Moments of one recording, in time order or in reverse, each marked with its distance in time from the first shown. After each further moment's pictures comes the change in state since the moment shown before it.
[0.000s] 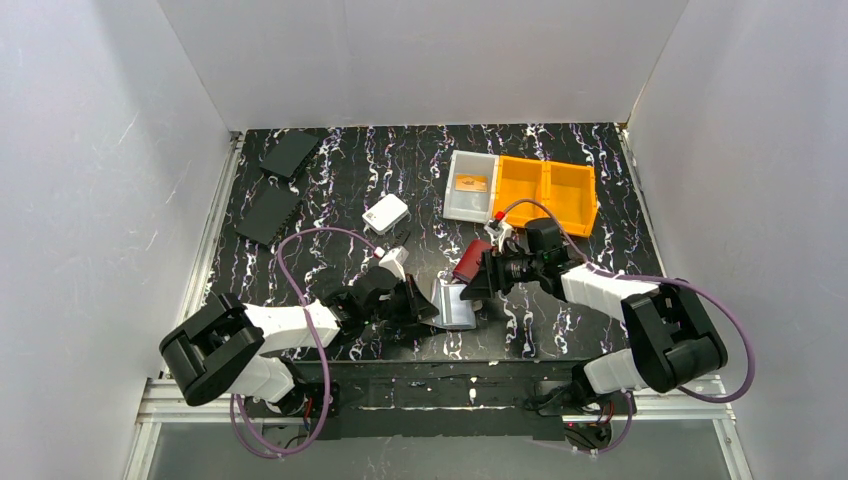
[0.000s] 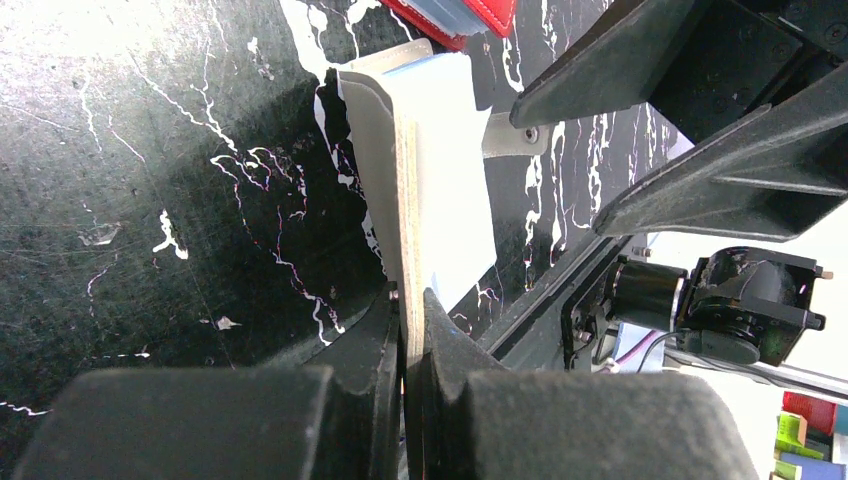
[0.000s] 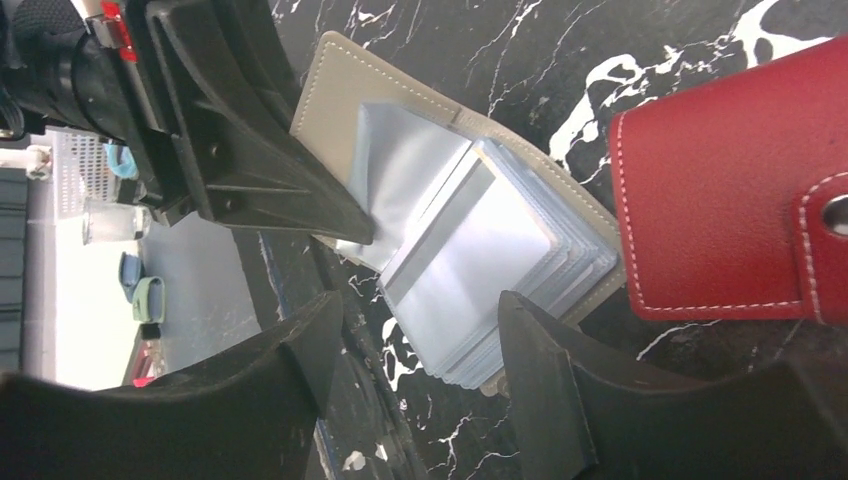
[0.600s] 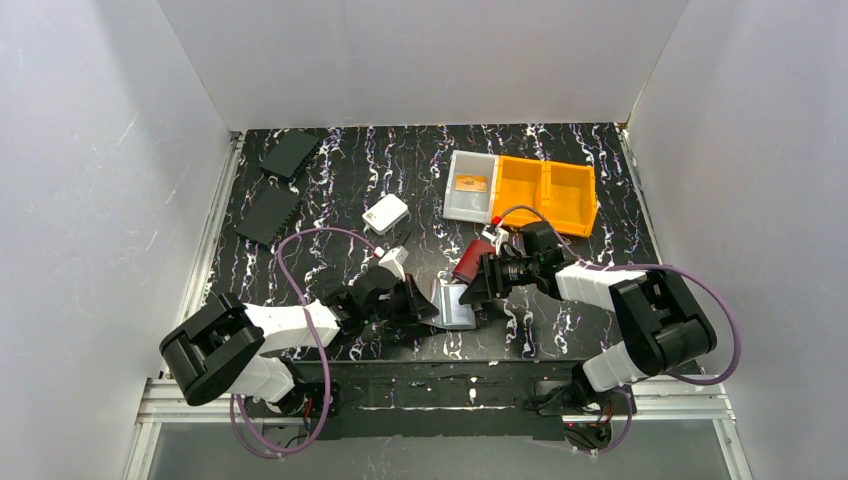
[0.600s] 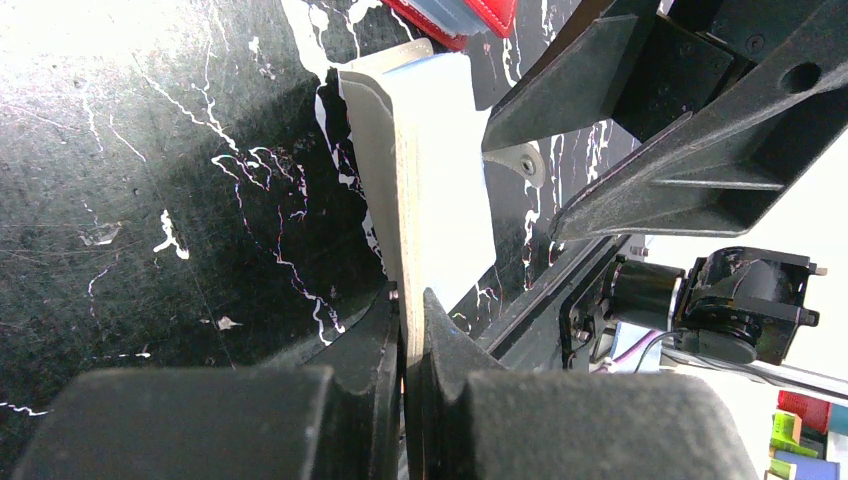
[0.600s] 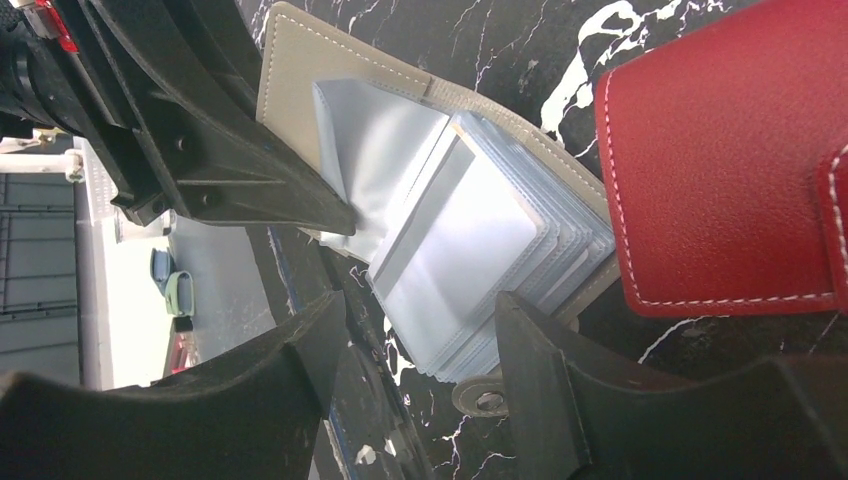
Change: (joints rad) left arm 0.003 0.002 0.000 0.001 0.011 -0.003; right arm 0.000 0.084 -0.008 0.036 -0.033 0.046
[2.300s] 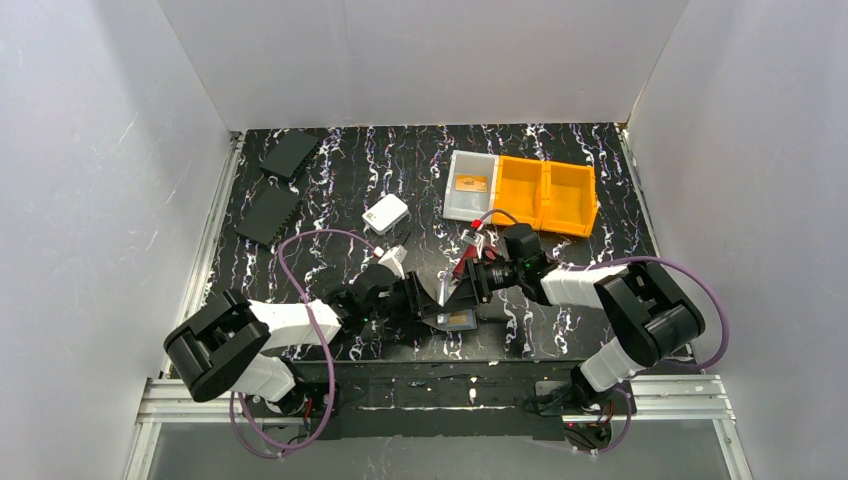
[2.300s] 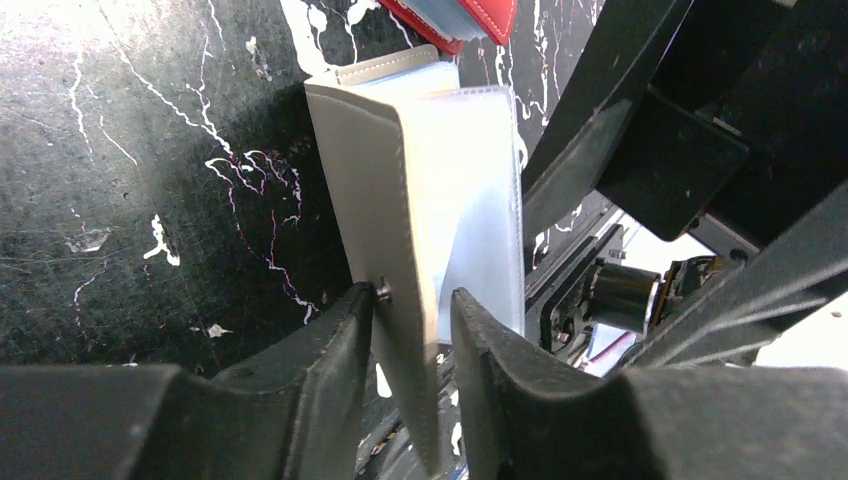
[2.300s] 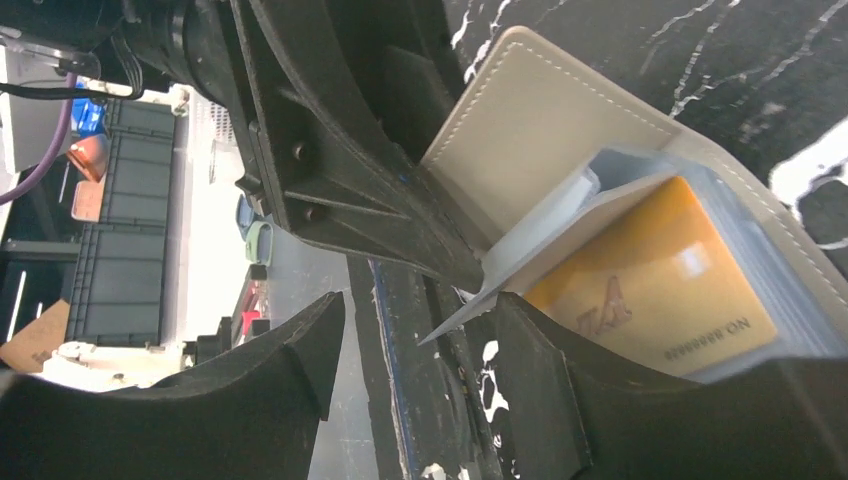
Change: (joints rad) left arm 0.023 0.029 0.000 0.031 0.038 -0.040; right arm 0.122 0.063 -0.005 0.244 -0.130 0.195
